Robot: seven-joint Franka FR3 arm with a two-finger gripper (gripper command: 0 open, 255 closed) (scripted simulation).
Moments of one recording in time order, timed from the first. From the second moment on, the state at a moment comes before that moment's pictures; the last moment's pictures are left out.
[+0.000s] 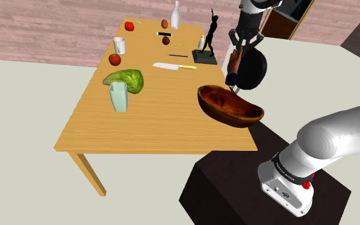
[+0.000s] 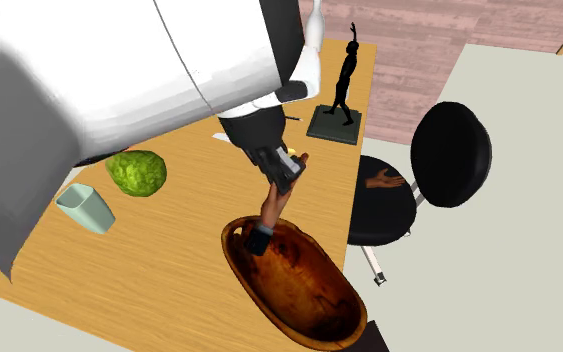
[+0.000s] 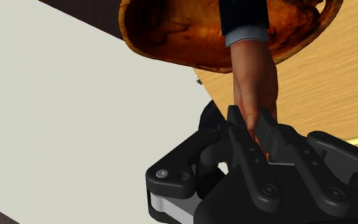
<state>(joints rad) -0.27 -0.41 0.20 -2.25 -0.17 1.82 1.11</state>
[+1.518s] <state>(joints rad) -0.25 -0.58 0.20 -2.60 -0.15 2.01 1.14</state>
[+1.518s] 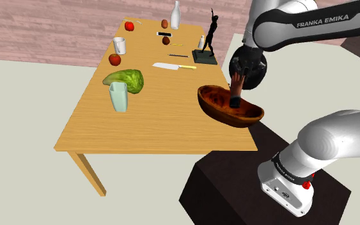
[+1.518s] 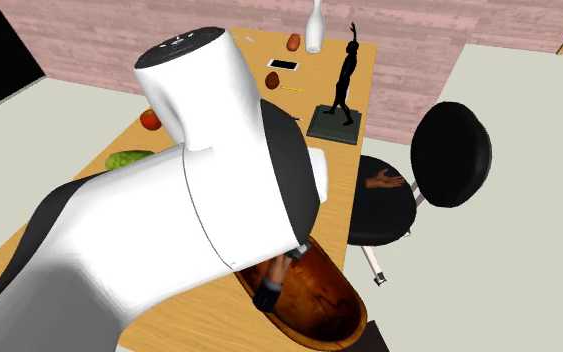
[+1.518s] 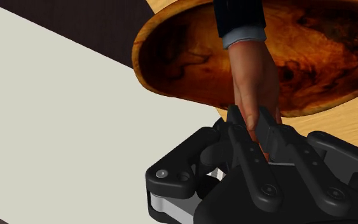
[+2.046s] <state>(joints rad) -0.25 -0.58 0.20 -2.61 -0.15 2.02 1.14</state>
